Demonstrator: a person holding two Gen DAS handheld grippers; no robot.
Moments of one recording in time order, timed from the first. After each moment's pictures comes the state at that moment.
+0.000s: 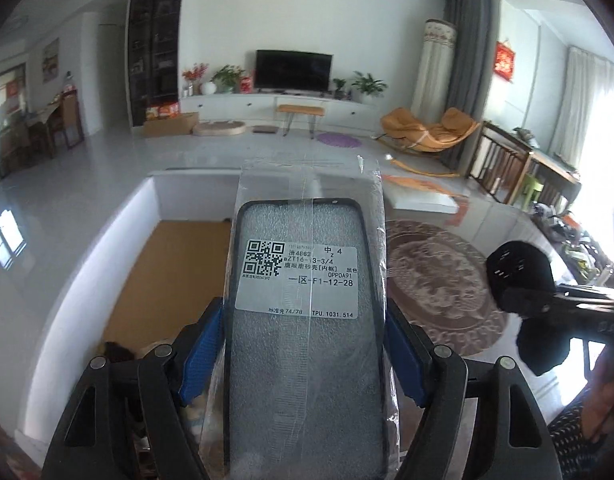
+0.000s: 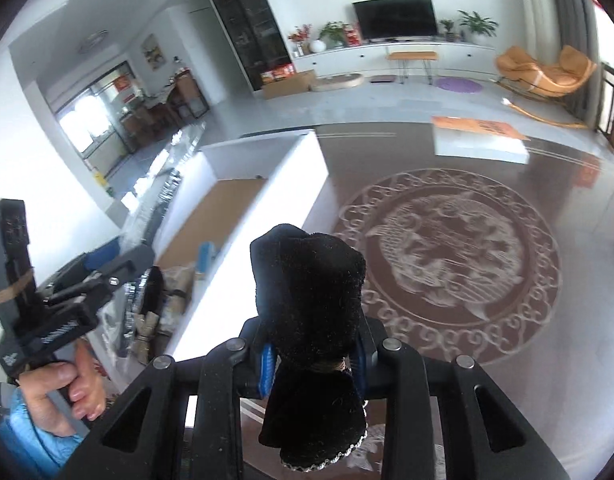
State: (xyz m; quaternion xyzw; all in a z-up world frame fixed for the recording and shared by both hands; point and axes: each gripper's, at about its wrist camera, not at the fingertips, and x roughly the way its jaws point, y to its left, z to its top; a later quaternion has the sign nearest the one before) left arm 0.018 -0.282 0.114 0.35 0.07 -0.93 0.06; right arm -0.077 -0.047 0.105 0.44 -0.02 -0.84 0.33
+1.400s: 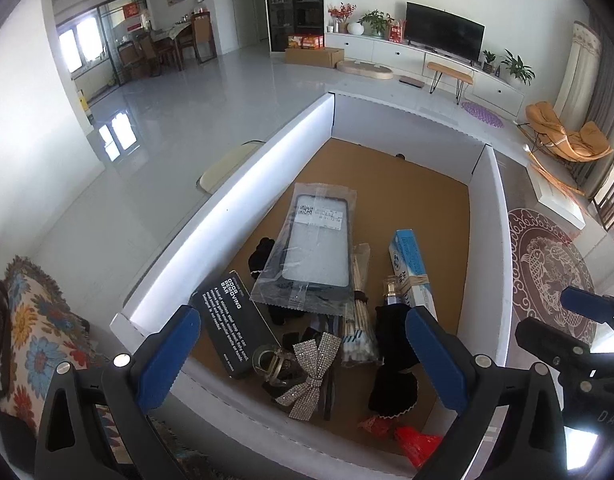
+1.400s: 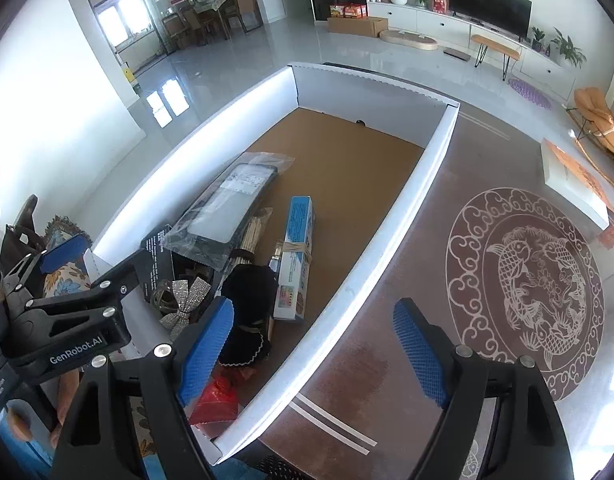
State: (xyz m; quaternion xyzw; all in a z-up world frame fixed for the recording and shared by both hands) left arm 0.075 -0.340 0.090 0.44 0.14 -0.84 0.29; right arm -0.053 -0.205 0.082 0.49 0.15 -0.78 0.36
